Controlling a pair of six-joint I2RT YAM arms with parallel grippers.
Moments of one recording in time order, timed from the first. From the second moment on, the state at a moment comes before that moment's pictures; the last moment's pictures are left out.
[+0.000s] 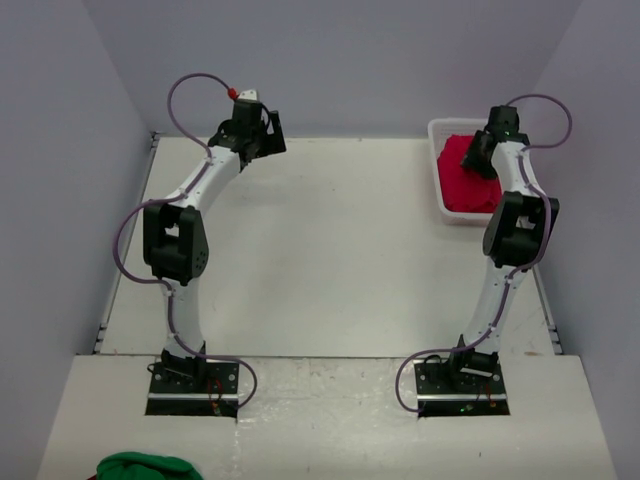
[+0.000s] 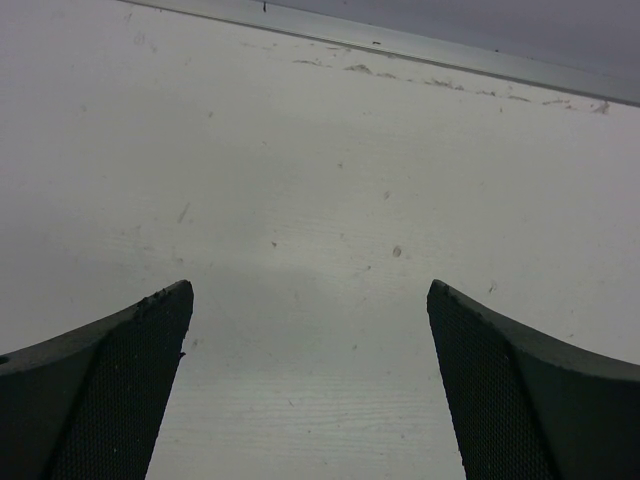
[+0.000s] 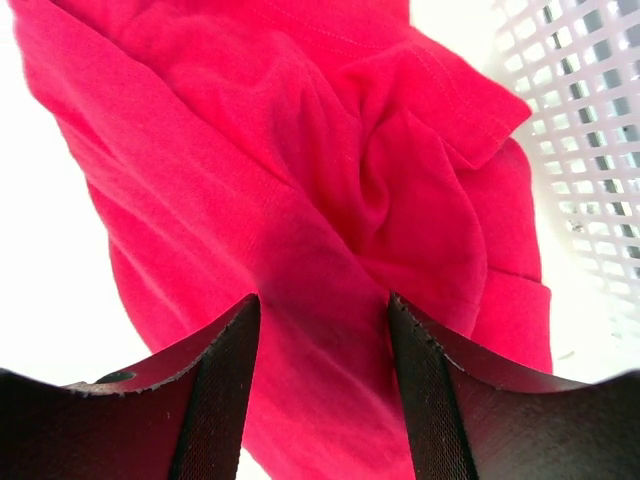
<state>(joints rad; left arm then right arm) -0.26 2.08 1.87 -0.42 -0.19 -0.38 -0.19 2.25 2.01 -0.70 0.11 0.29</state>
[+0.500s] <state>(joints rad) -0.26 2.08 1.87 -0.42 -0.19 -0.38 -0.19 2.19 2.01 -0.69 0.11 0.29</state>
